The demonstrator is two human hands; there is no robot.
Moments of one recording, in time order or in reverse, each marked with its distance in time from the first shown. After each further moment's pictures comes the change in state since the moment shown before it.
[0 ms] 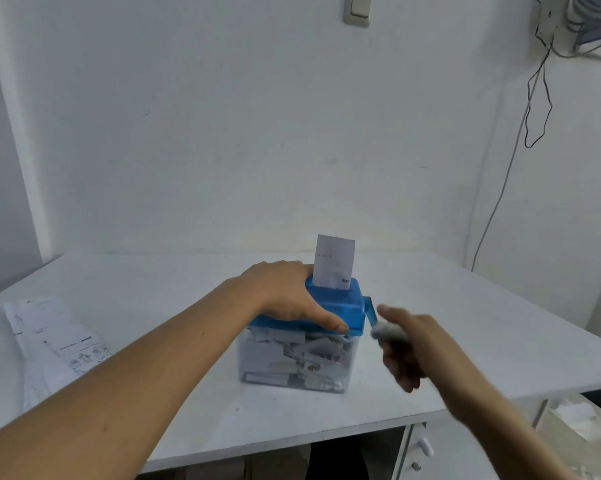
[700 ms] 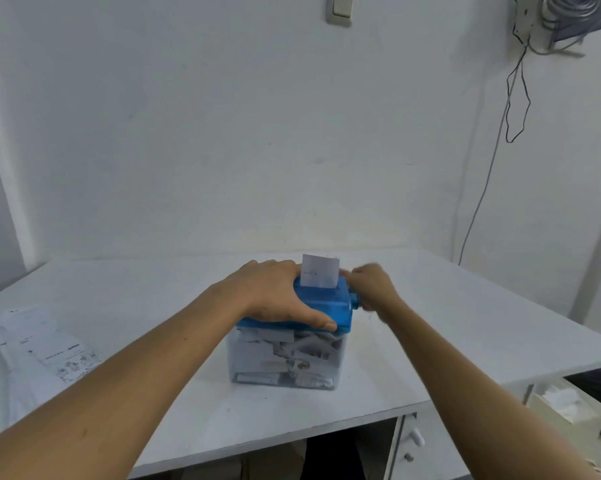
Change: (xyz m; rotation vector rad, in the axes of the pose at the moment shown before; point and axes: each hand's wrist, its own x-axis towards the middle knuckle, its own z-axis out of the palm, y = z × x) left_hand 0.002 -0.005 0.003 0.029 0.037 0.046; right_hand 0.136 0.004 0.009 -0.267 0.237 0.051
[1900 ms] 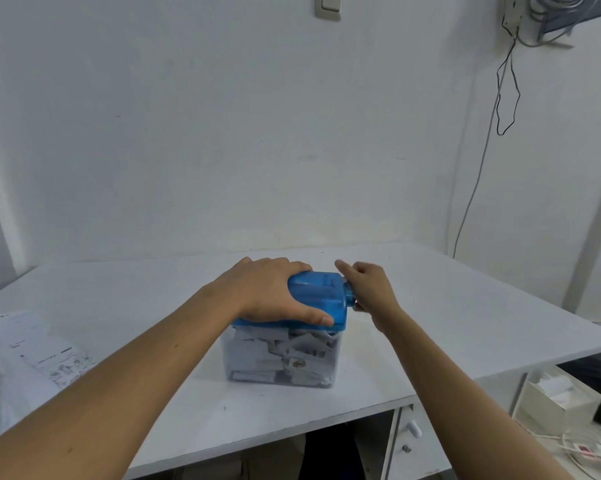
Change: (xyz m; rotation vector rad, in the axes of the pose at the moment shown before) left_hand 0.002 -0.002 0.004 0.098 -0.016 0.027; right_hand -0.009 0.018 0.007 0.295 0.061 -0.040
